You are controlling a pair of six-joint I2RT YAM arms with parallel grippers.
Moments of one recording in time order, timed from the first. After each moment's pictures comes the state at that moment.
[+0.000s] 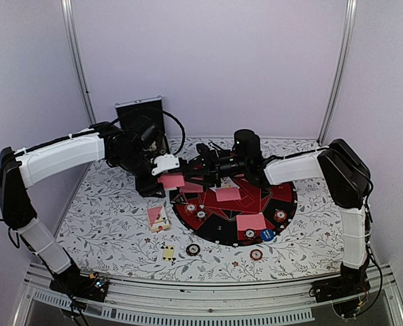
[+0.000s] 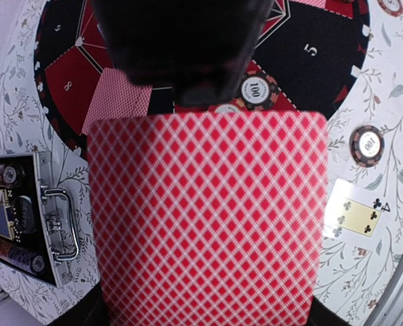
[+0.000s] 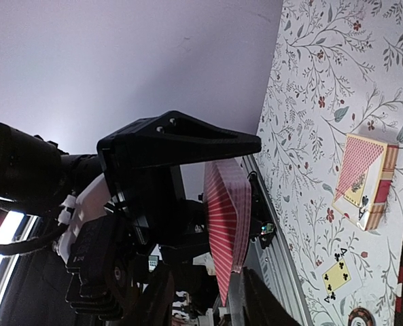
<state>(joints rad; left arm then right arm) -0.68 1.63 1.40 -0.90 0.07 0.66 0.73 2.11 1.38 0.61 -1.03 1.35</state>
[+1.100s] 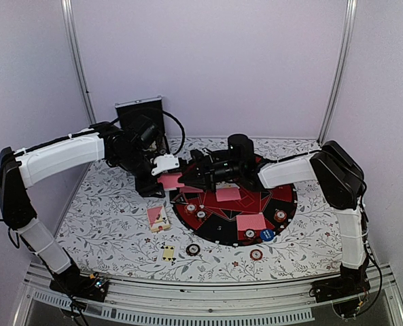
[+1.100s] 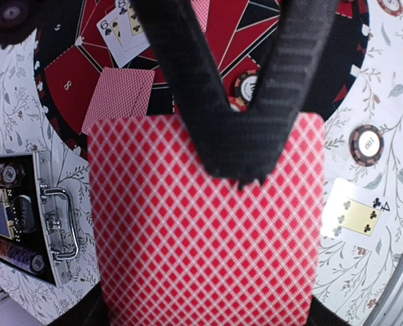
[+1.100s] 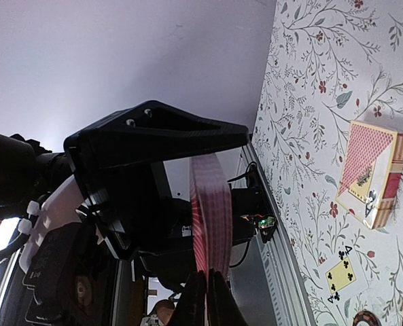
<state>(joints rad) -0.68 1.63 1.39 -0.90 0.07 0.66 0.76 2.17 1.42 0.62 -1.04 1.38</state>
